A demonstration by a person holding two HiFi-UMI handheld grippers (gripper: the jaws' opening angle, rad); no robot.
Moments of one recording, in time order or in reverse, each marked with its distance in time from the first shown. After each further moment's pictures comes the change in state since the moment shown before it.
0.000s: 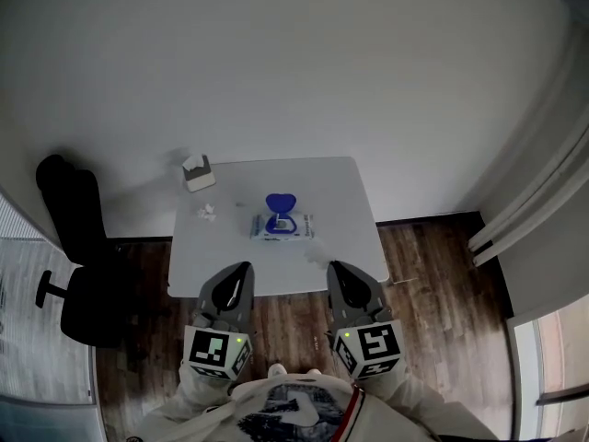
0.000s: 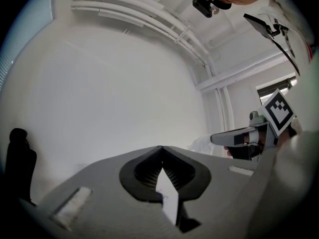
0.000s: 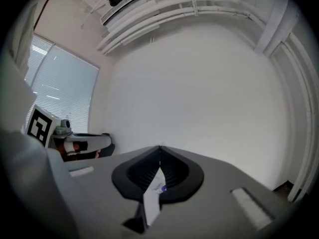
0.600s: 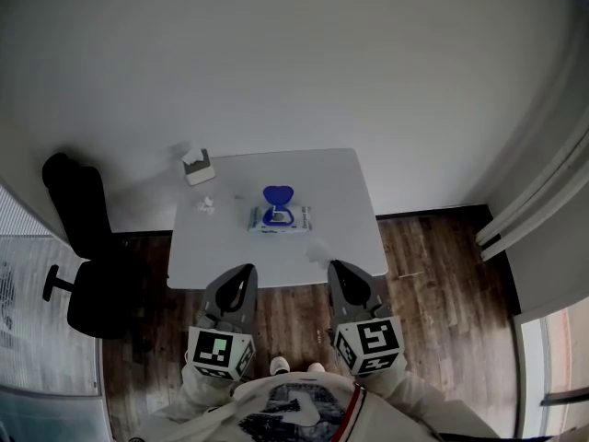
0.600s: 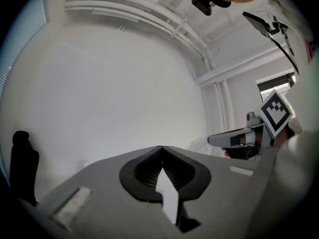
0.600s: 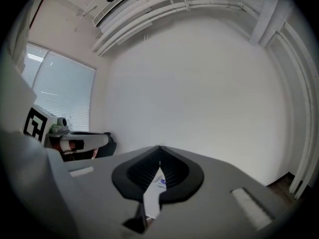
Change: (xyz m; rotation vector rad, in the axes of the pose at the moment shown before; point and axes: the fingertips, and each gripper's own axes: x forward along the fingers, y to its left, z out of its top) left arm 0.004 -0.042 -0.012 0.025 0.057 0.011; right arm -0.019 -0.030 -0.024 0.056 0.043 0.017
